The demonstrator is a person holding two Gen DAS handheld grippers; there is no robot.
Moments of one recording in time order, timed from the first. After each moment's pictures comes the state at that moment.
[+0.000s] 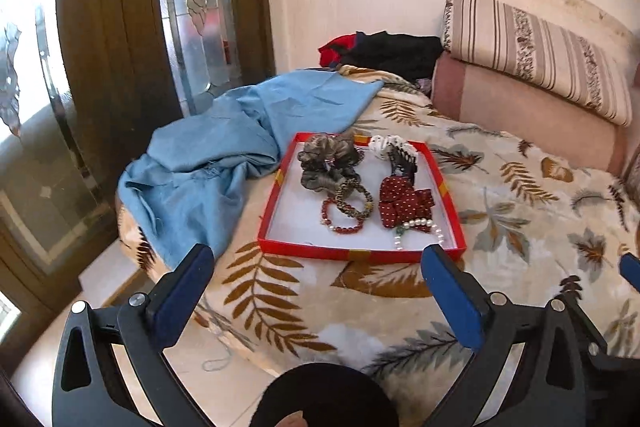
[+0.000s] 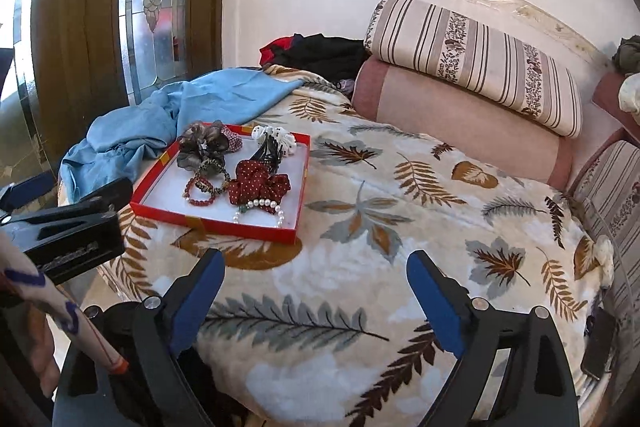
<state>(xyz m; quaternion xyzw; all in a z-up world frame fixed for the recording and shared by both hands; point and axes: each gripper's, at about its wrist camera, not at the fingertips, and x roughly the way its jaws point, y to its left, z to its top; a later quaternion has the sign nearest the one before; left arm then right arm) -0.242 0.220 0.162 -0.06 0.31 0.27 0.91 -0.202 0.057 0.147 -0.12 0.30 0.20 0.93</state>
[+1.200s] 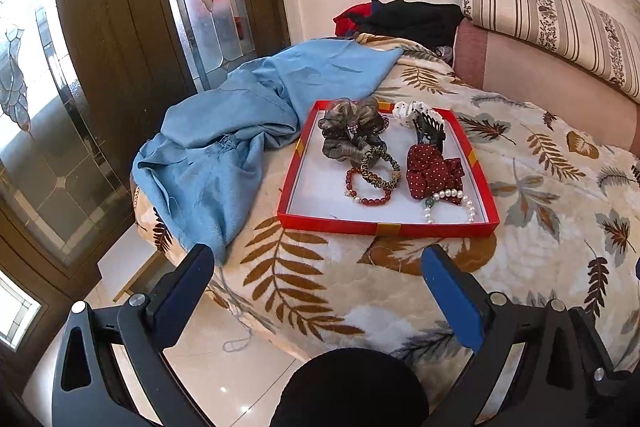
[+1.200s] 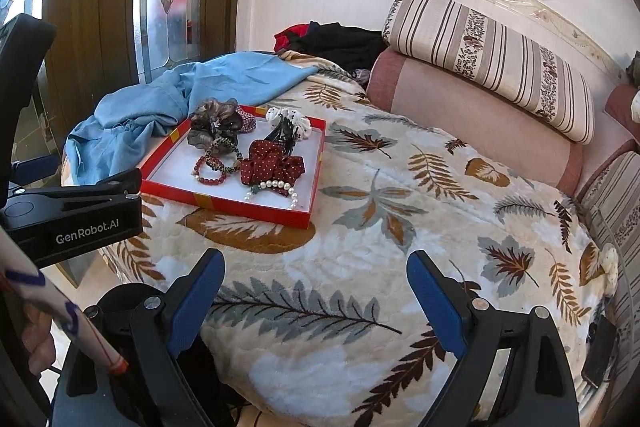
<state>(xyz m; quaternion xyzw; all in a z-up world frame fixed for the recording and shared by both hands) -0.232 0.237 0.142 -0.05 0.37 0.29 0.88 -0.206 0.070 0.131 -0.14 0.31 0.22 0.92</state>
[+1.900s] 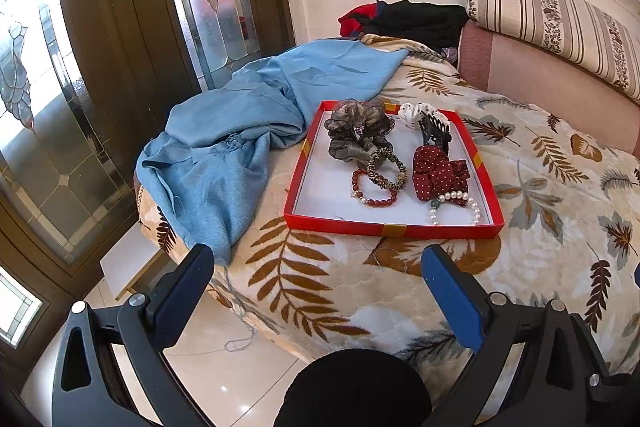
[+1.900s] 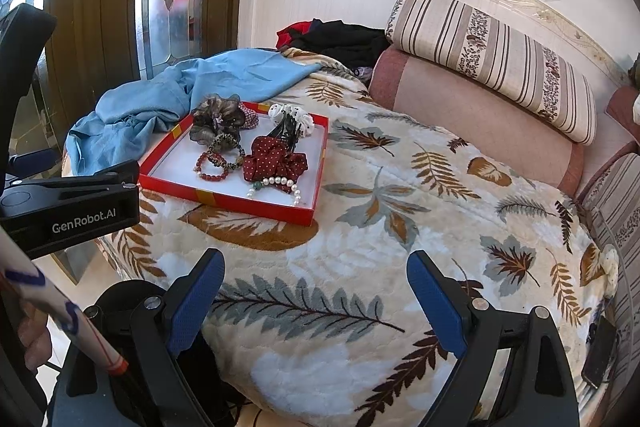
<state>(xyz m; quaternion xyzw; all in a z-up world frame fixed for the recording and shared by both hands) -0.234 0.240 0.142 -0.05 0.36 0.29 0.88 -0.209 0.072 0.128 -0.14 0.31 0.22 0.91</state>
